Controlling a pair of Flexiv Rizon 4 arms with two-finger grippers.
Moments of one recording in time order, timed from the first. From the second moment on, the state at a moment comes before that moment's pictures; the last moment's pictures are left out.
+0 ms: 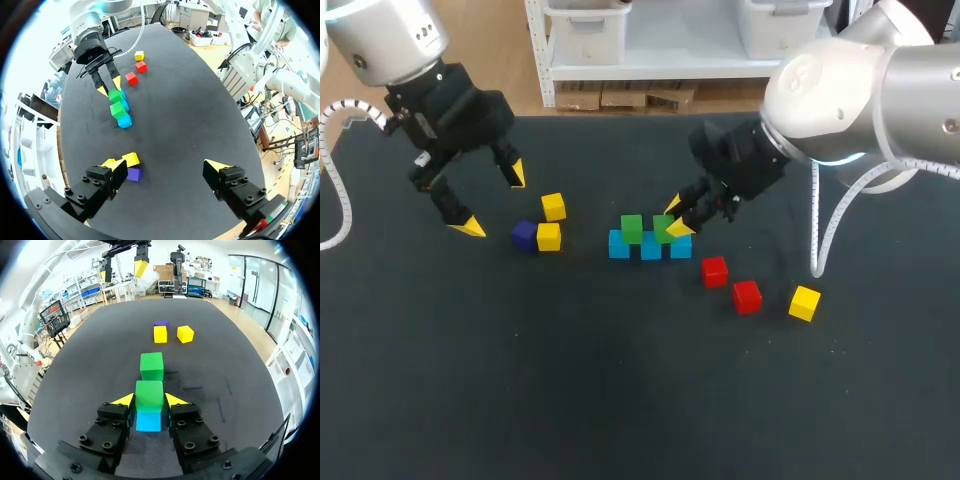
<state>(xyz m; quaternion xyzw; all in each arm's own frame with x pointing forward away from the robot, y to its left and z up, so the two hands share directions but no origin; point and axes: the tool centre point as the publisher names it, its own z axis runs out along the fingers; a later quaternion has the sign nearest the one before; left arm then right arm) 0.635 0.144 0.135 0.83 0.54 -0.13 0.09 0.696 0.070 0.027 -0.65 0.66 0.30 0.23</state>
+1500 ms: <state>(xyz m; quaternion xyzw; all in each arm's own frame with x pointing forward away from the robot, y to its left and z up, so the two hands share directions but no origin) 0.635 0.144 0.135 0.83 0.54 -0.13 0.09 0.696 0.067 0.024 -0.65 0.66 0.30 0.23</state>
